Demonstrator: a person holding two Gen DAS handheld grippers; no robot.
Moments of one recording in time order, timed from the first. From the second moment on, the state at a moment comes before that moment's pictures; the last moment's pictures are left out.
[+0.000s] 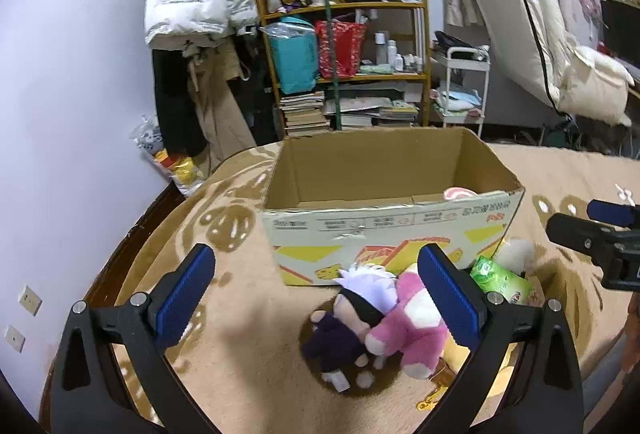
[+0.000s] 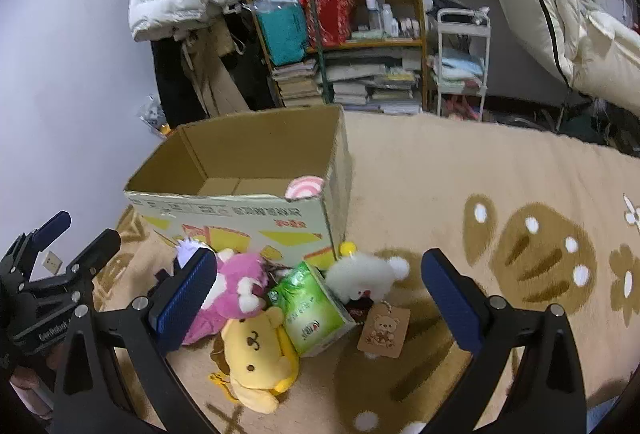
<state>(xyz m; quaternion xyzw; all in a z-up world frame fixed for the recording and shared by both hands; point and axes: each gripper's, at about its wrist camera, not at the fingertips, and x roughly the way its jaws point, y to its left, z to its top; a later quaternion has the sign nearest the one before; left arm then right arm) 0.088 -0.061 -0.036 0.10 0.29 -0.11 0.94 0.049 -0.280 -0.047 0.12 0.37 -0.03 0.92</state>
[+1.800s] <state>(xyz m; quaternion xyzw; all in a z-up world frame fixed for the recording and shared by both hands) 0.092 -0.121 -0.123 0.19 0.39 -0.17 0.88 0.089 -0.289 -0.133 0.17 0.56 0.00 0.81</state>
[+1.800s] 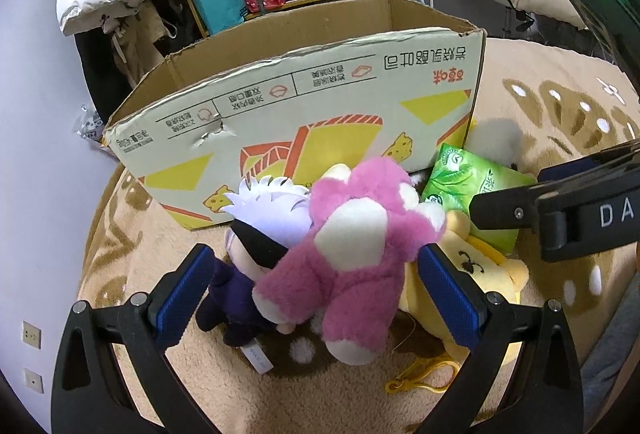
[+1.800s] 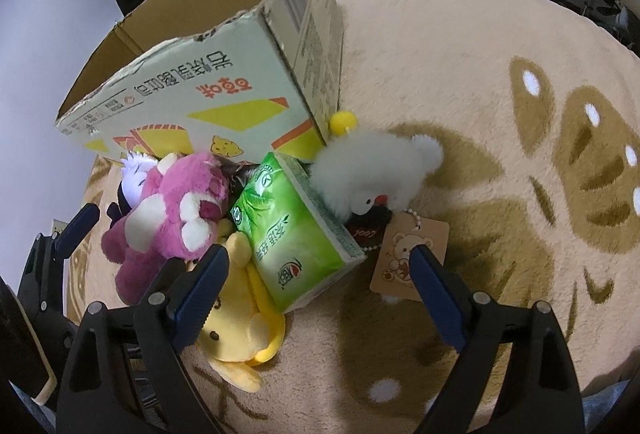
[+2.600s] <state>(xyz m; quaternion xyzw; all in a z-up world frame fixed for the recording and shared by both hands) 0.094 -0.109 -0.117 0.13 0.41 -0.21 0.88 0.087 -0.273 -0.129 0.19 0.54 0.02 0.82</state>
